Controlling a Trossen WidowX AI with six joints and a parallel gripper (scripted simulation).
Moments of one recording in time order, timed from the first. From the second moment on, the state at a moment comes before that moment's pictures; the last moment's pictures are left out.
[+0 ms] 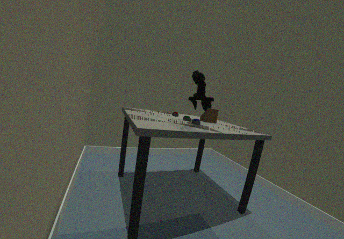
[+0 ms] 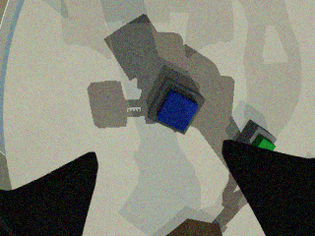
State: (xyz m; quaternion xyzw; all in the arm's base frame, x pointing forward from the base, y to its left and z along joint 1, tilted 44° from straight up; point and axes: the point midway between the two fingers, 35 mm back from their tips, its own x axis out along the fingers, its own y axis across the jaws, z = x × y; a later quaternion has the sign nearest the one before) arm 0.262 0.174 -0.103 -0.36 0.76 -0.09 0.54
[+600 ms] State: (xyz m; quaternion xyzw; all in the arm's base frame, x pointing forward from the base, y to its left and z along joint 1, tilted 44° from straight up) arm 0.266 0.172 -0.086 -0.24 0.66 -0.27 0.65
